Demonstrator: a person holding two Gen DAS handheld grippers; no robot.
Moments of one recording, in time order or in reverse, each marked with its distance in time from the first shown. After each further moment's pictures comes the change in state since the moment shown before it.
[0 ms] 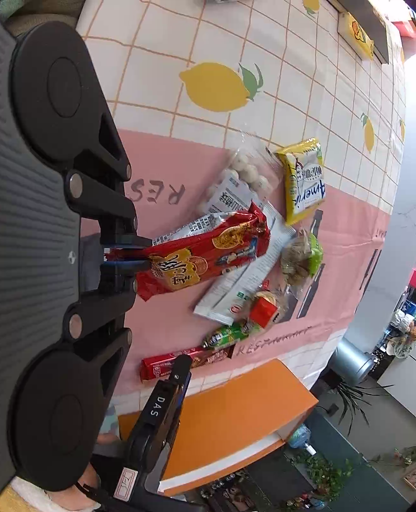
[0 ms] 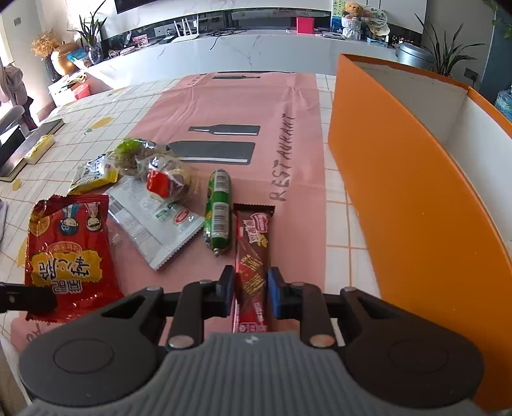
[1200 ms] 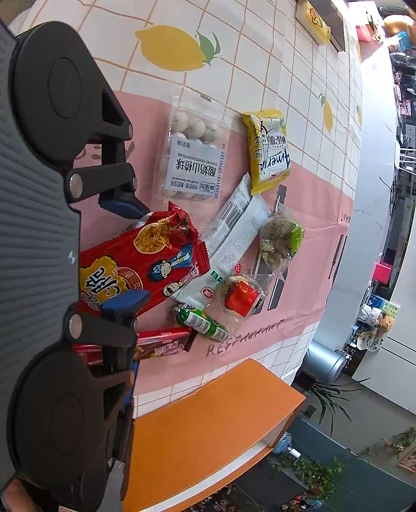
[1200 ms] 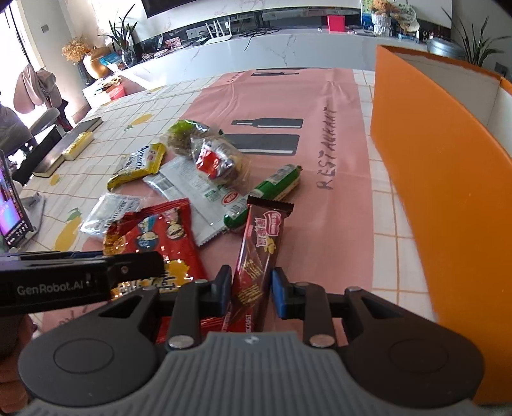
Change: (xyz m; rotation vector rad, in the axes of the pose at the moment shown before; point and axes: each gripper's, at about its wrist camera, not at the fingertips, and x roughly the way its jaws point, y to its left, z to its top) left arm 0.030 -0.037 -0.003 0.064 -0.194 0.059; right arm -0.002 0.000 -0.012 0.037 0.015 0.202
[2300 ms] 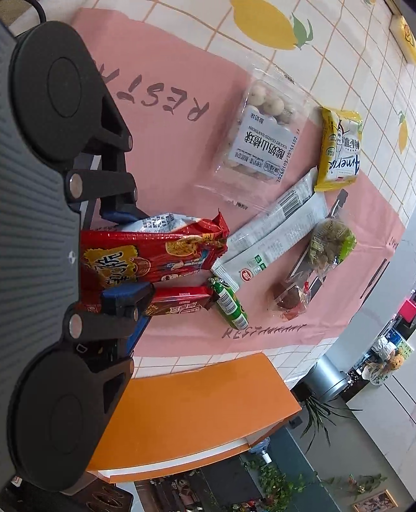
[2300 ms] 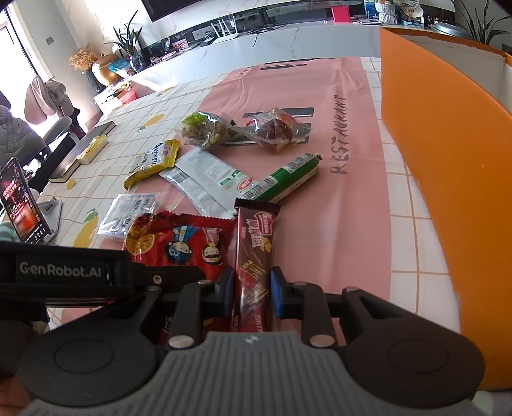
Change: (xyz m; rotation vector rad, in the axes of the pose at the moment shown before) left arm 0.010 -0.002 -0.006 -0.275 0.158 -0.094; right arm 0.000 0.000 -0.006 -0.001 -0.004 0.032
